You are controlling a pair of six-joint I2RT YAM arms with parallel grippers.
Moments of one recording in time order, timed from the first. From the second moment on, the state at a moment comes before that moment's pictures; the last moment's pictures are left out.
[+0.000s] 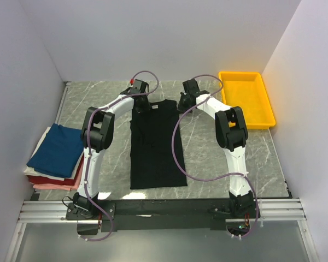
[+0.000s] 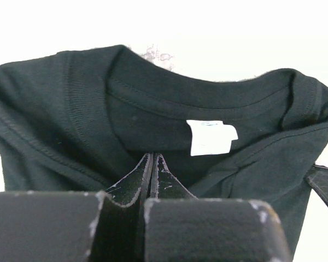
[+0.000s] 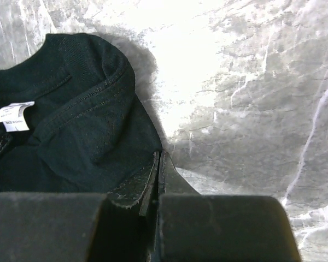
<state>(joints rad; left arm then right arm) -0.37 2.32 1.83 -0.40 -0.04 -0.63 0.34 2.32 1.82 -0.45 -0.06 0.56</state>
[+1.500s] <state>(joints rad) -0.60 1.28 0.72 -0.35 -0.17 -0.99 0.47 1.24 0.71 -0.24 -0.31 0.70</state>
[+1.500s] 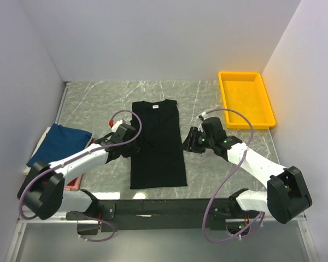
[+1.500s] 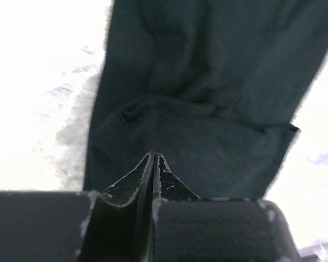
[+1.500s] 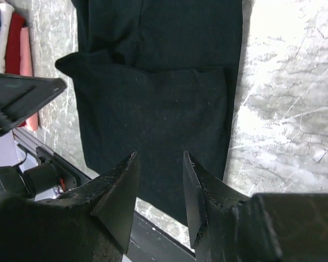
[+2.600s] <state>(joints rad) -0.51 1.52 0.80 -0.23 -0.27 -0.96 0.47 1.59 0.85 -0.10 -0.34 0.73</state>
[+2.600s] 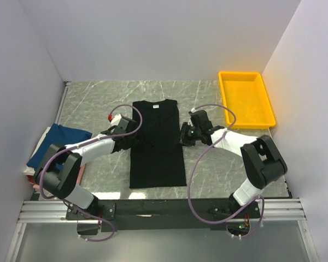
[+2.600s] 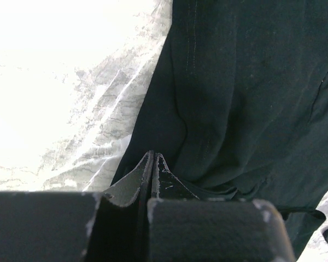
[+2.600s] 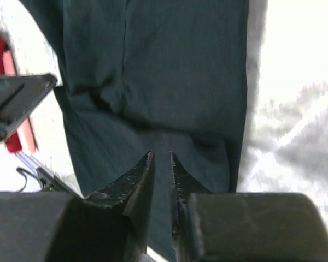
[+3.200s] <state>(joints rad) -0.49 1.56 0.76 -0.17 -0.26 -0.96 0.37 1.75 0.86 -0.05 -0.36 0.74</state>
